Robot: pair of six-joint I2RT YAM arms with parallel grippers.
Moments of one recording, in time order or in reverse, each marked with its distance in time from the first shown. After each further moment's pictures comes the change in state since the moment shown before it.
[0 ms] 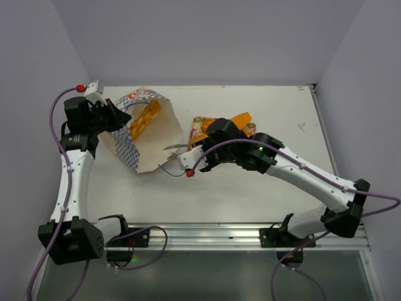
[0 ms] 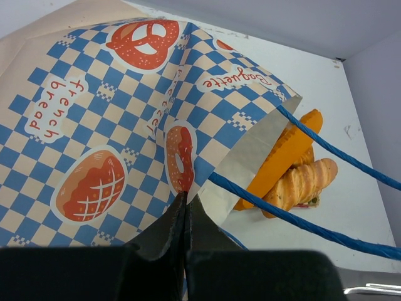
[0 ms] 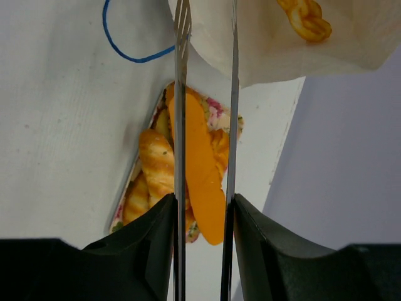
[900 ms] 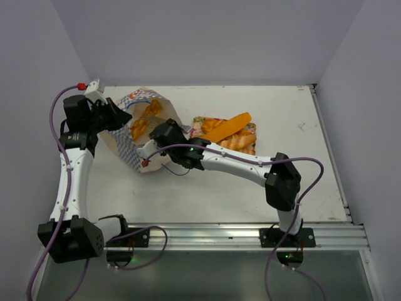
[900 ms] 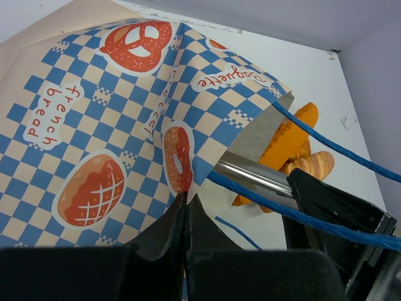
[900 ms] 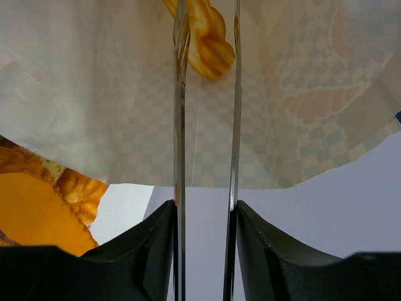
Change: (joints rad) left arm 0.000 0.014 0.031 -0.031 0.031 0.026; right arm 0.147 0.603 0.208 0.585 0.564 -0.311
